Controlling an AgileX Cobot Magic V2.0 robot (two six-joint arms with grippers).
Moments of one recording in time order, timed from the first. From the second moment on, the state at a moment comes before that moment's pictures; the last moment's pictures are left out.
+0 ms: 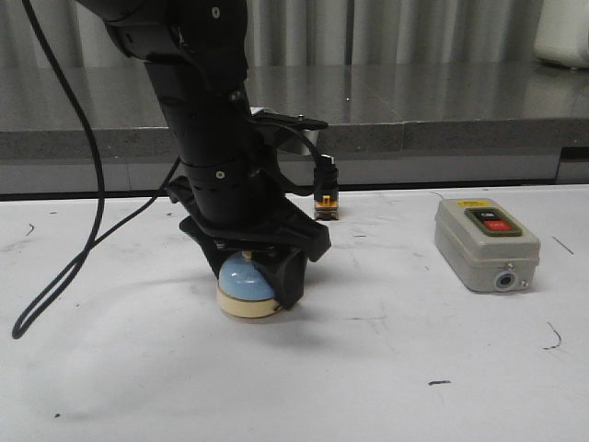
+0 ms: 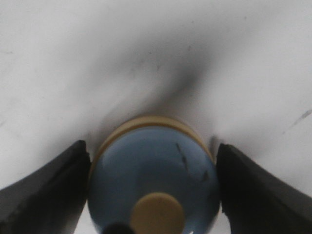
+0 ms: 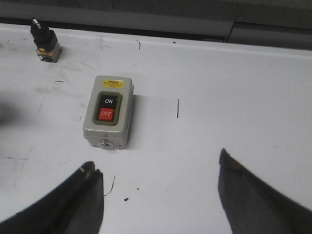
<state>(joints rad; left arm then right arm) -0.66 2.03 -1.43 -0.03 0.73 0.03 0.03 0.72 -0.63 0.09 0.56 -0.08</state>
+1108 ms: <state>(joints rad) -0.66 1.56 -1.31 -0.03 0.76 0.03 0.03 0.72 -0.63 0.09 0.56 -0.08</state>
